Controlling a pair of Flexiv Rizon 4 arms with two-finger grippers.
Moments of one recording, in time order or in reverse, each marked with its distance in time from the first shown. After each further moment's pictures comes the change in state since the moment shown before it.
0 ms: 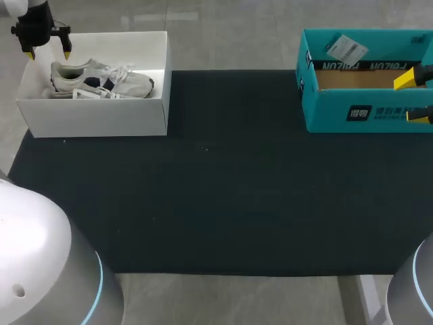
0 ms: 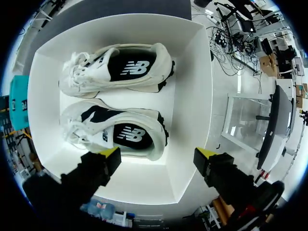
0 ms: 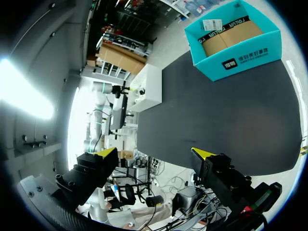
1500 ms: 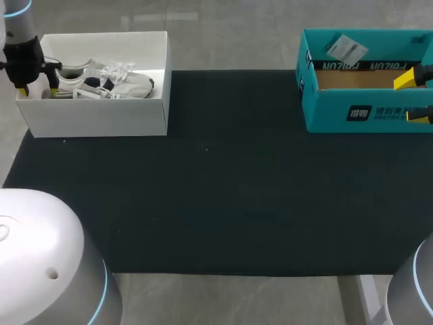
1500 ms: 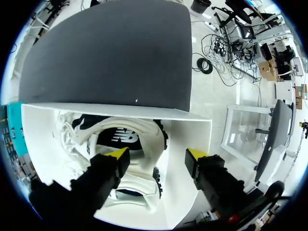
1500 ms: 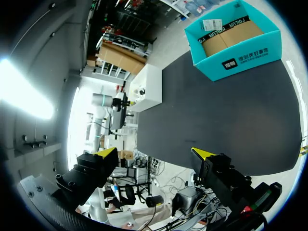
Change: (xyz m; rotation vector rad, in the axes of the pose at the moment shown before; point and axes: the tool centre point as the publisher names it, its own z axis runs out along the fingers) left arm 0.015 -0.124 0.018 0.052 0.003 0.016; right arm 0.000 0.000 0.000 0.000 0.000 0.000
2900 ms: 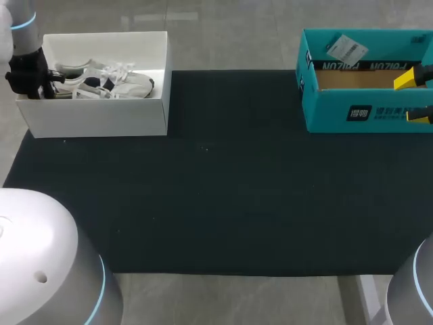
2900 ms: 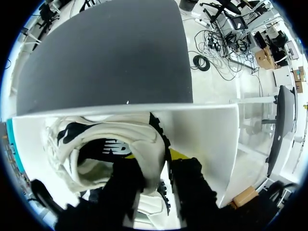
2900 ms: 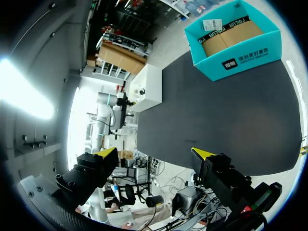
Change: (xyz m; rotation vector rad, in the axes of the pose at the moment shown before) left arm 0.000 0.002 0.043 0.050 -0.018 0.114; right arm 0.000 0.000 0.000 0.000 0.000 0.000
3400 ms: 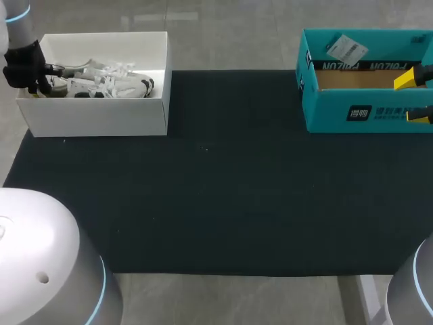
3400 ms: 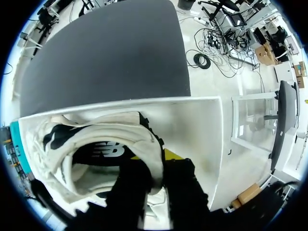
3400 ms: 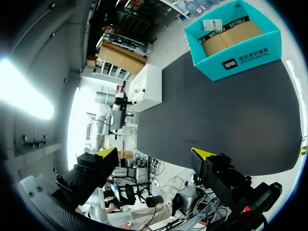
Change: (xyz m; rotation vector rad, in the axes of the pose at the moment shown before) left arm -0.001 0.007 -0.021 -0.006 -0.033 0.033; right arm 0.000 0.000 0.000 0.000 0.000 0.000
